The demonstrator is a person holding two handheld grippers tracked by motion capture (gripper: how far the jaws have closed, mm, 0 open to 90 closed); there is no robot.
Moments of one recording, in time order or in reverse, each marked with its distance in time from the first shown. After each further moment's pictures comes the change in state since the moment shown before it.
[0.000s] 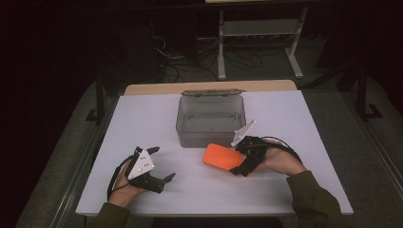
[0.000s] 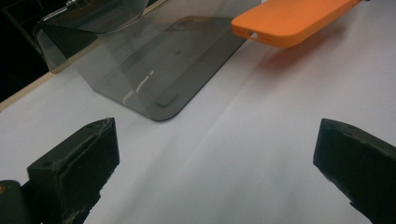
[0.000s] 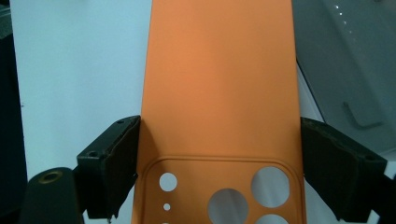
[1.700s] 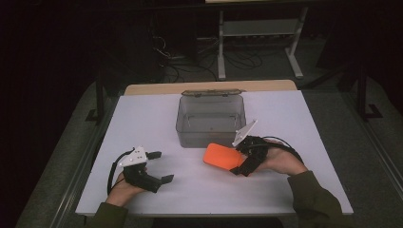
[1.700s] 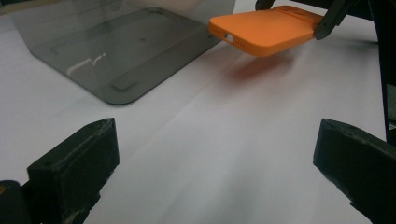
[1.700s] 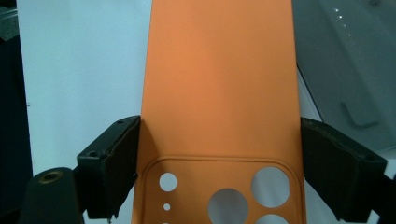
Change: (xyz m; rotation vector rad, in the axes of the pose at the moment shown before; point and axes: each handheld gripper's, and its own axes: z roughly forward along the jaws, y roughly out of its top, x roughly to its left) left arm 0.015 -0.008 -0.002 -0.024 -0.217 -0.289; right arm 0.000 -0.001 -0.004 -0.012 0.002 -0.005
